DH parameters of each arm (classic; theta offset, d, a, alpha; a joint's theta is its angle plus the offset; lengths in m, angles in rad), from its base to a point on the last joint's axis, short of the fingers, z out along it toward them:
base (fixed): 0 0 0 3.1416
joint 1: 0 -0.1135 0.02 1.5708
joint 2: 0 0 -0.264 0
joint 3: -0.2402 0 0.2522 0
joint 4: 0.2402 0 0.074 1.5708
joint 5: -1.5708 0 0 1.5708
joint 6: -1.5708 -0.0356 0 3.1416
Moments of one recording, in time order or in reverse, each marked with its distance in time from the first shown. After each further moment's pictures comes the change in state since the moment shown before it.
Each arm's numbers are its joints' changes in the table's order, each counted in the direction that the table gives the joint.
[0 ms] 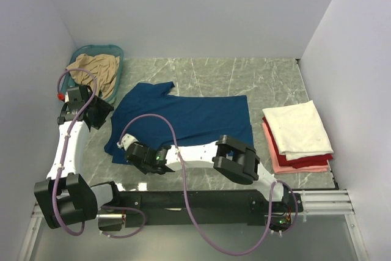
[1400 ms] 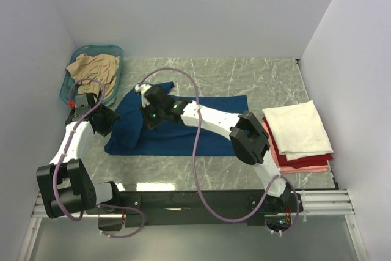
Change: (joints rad) left arm -0.001 0.086 0.130 -0.112 -0.079 -0.031; right arm 0.340 -0.034 -0.229 0.111 0.386 -0.059
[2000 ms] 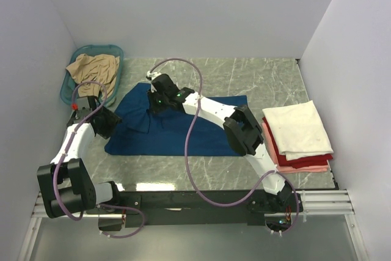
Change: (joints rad) left arm 0.000 0.000 0.036 -0.022 -0.032 -0.015; right arm 0.130 0.148 -0.151 -0.026 -0.051 -0.049
